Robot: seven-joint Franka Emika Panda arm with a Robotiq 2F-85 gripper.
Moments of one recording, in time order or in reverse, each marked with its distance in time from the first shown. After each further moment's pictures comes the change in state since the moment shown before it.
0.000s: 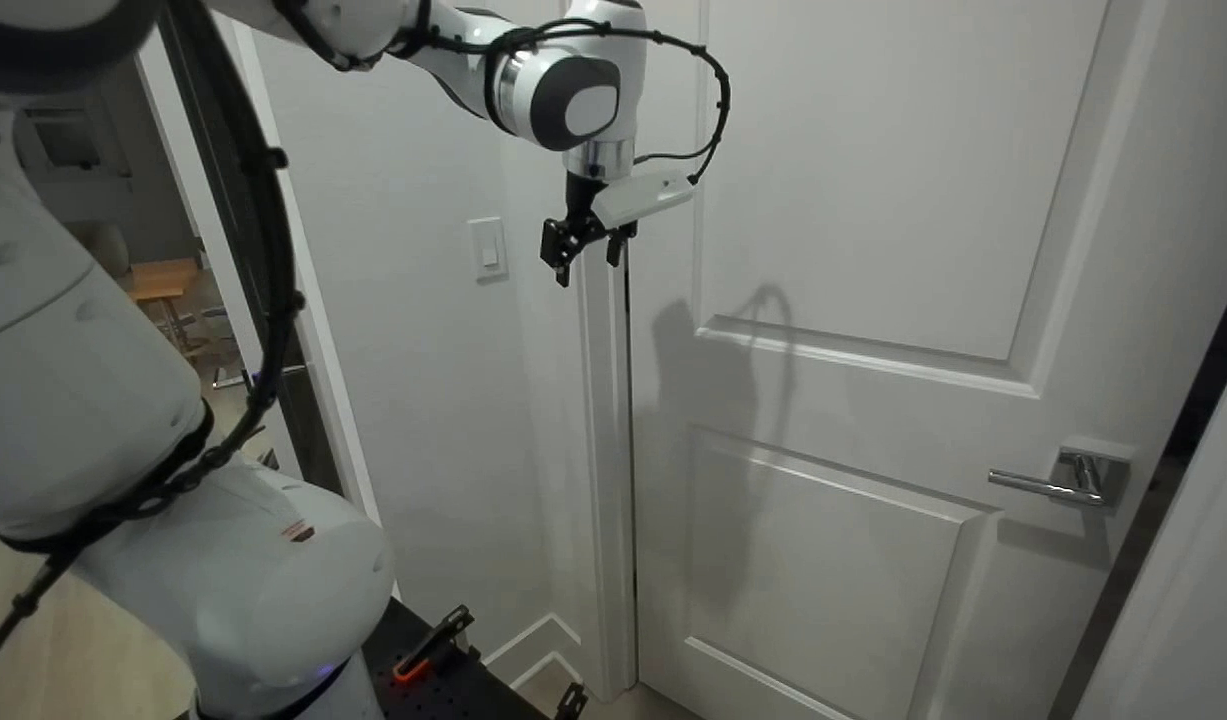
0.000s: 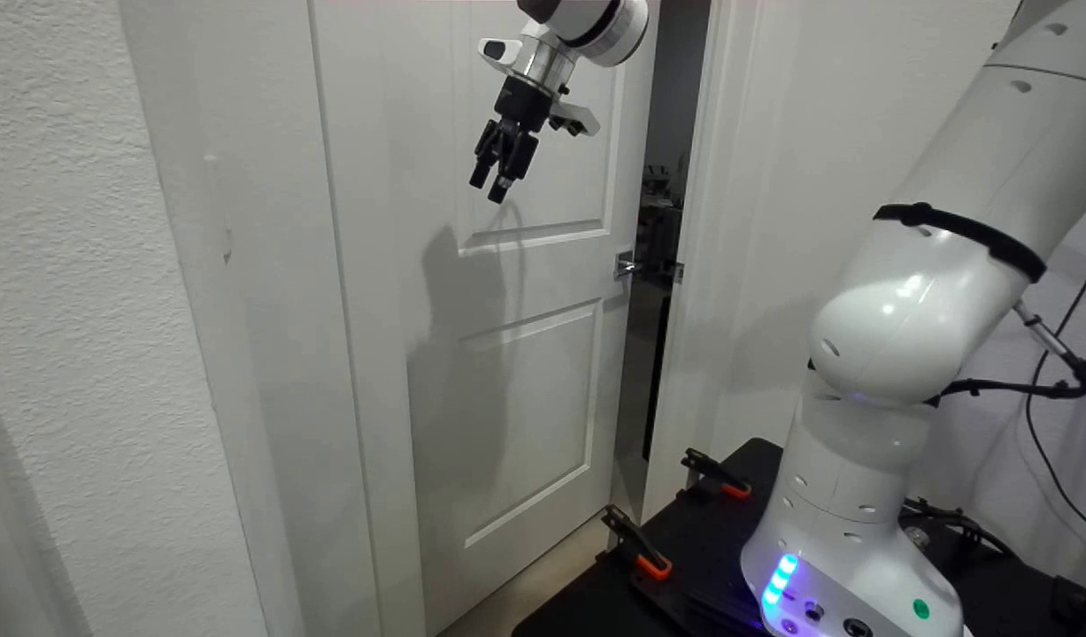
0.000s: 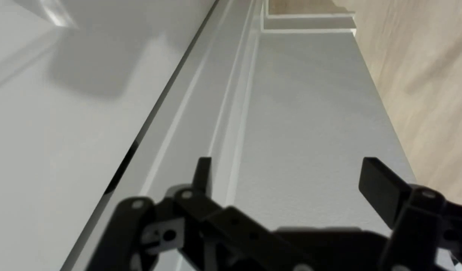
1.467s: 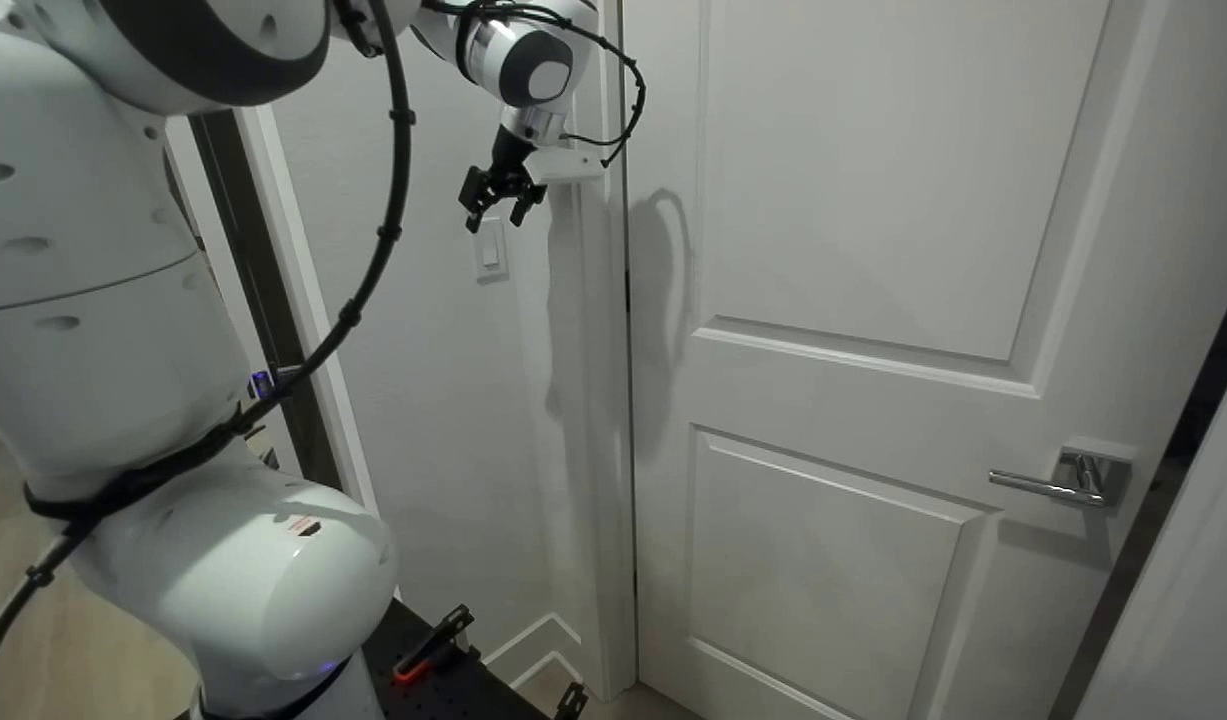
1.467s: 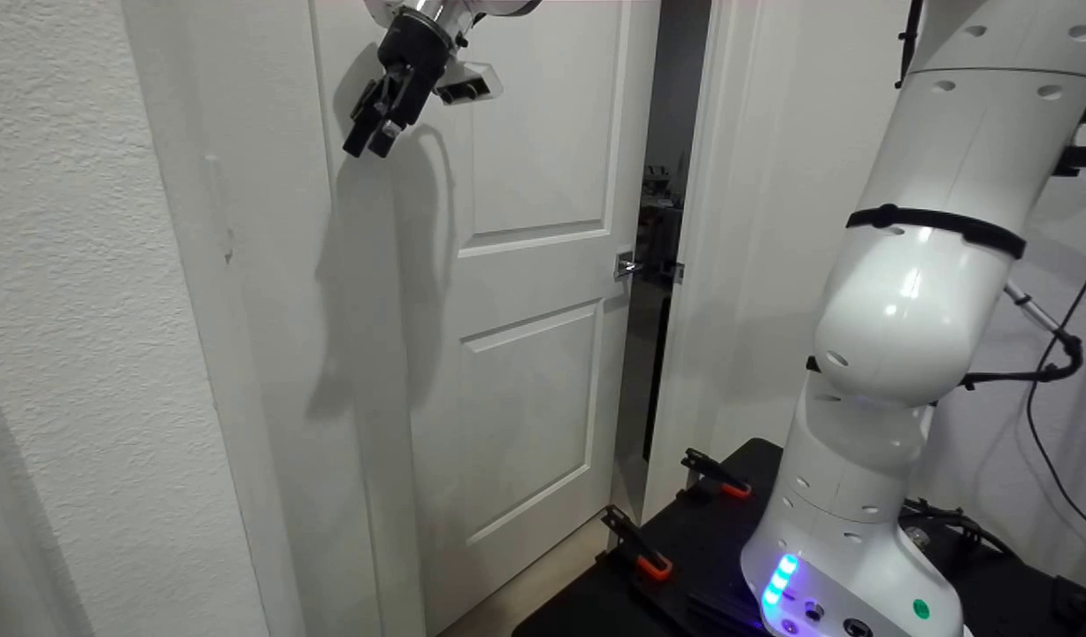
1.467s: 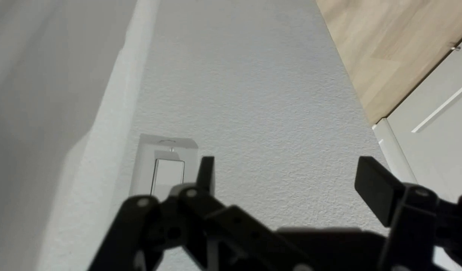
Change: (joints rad) arm 0.040 0.221 0.174 0.358 0.233 -0.279 0.016
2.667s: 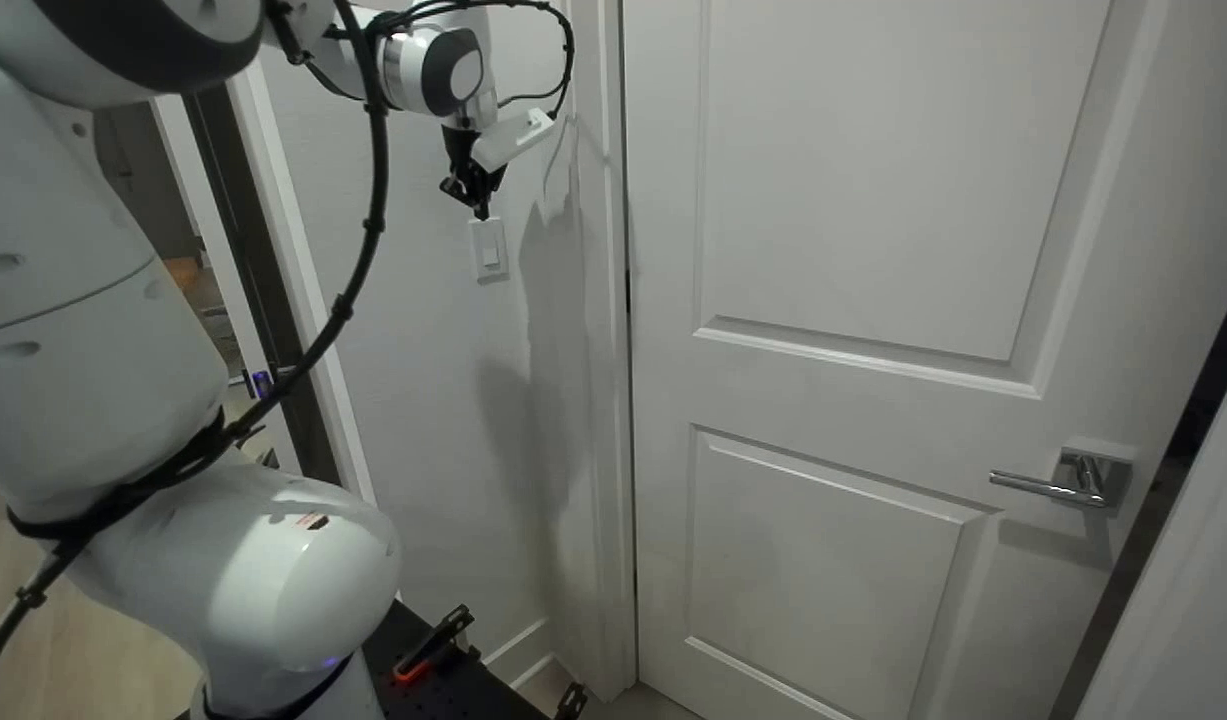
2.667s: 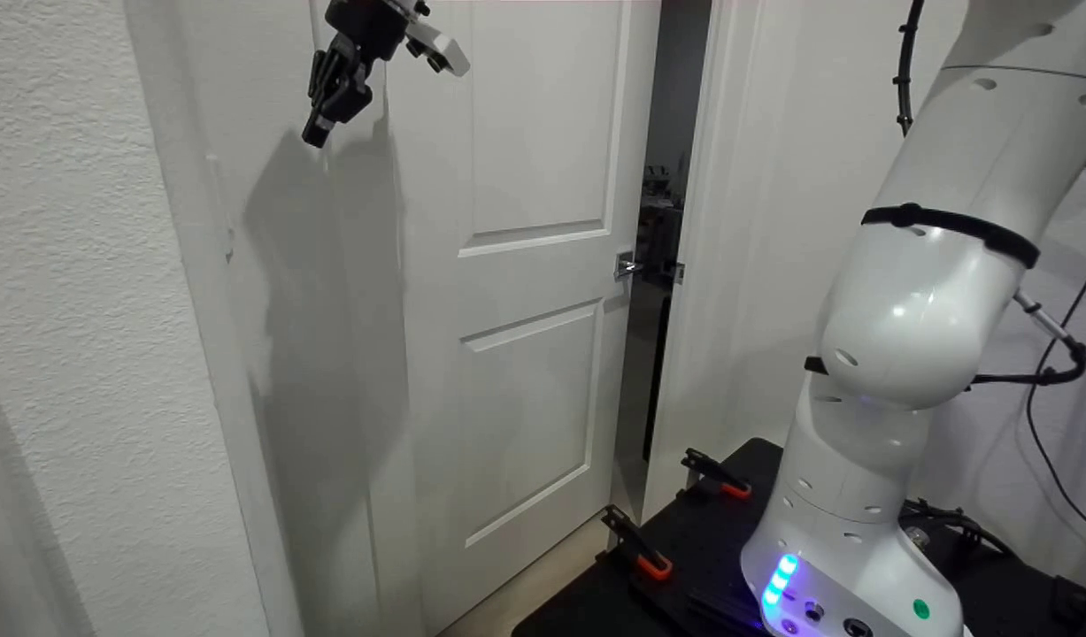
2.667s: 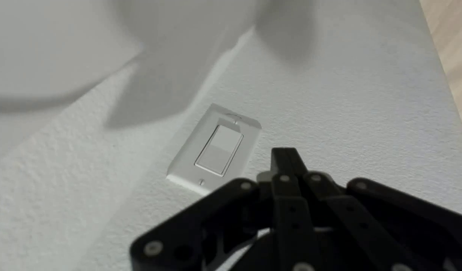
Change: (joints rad) arm 0.053 -0.110 0.148 -0.141 -0.295 0.434 0.155
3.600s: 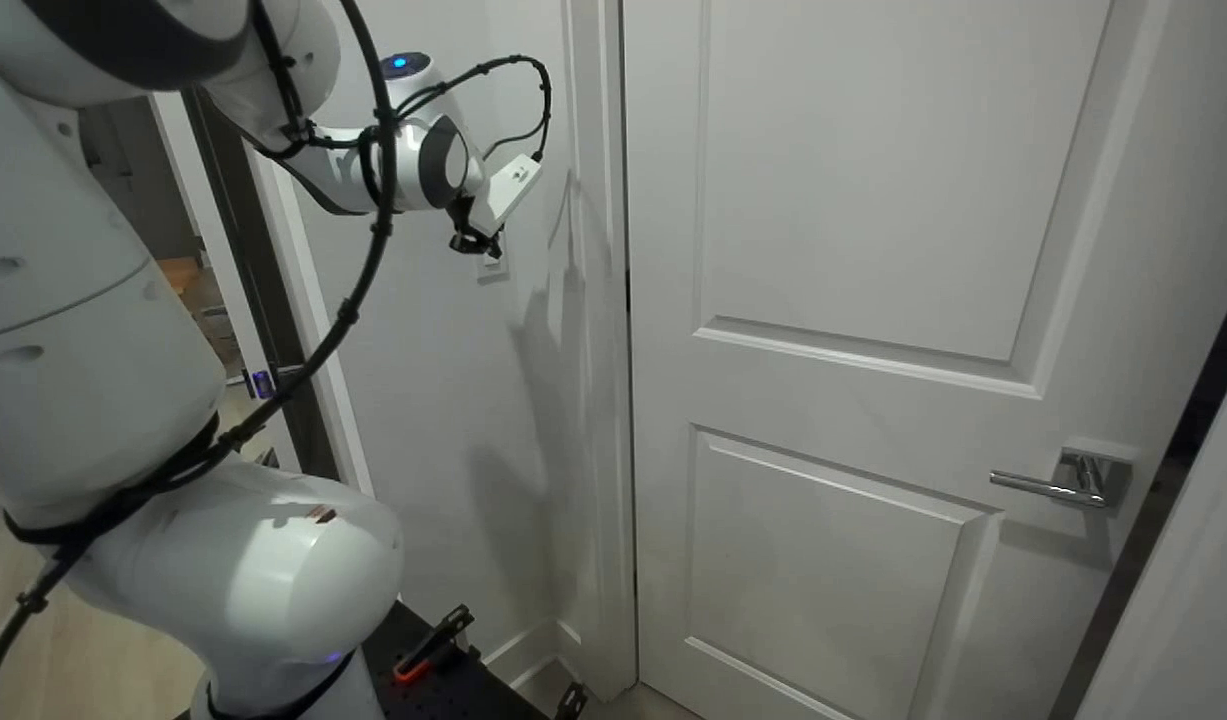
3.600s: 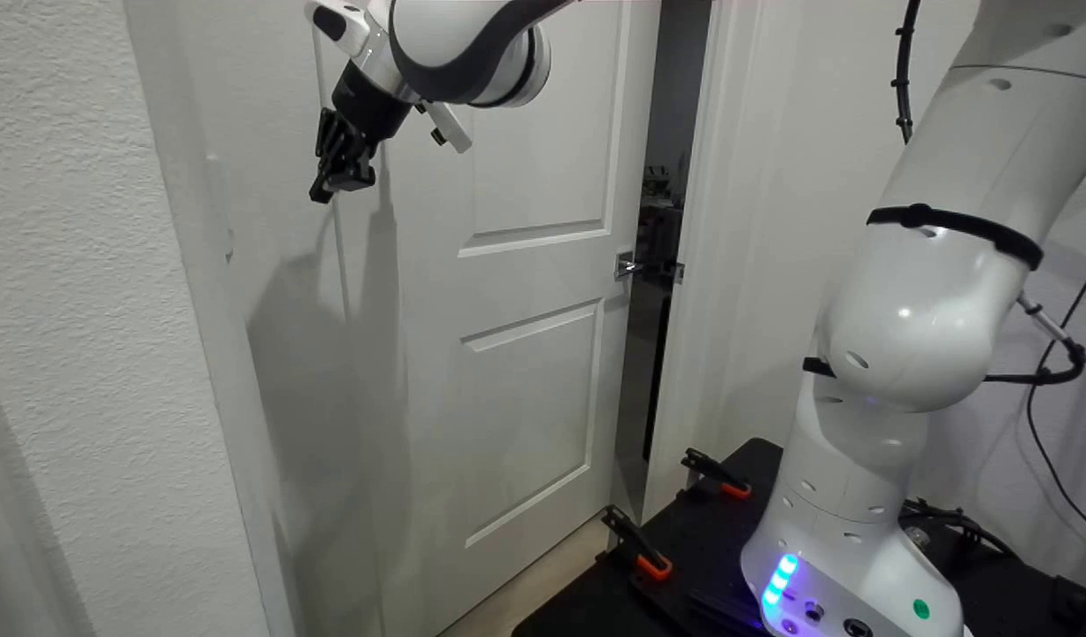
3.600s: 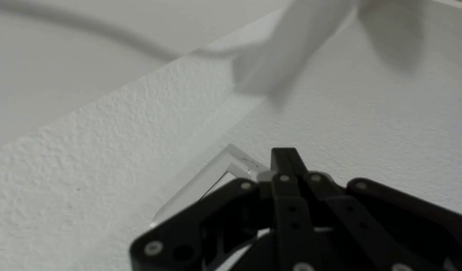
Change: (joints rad) arm 0.054 -0.016 0.003 -0.302 -0.261 0.495 0.144
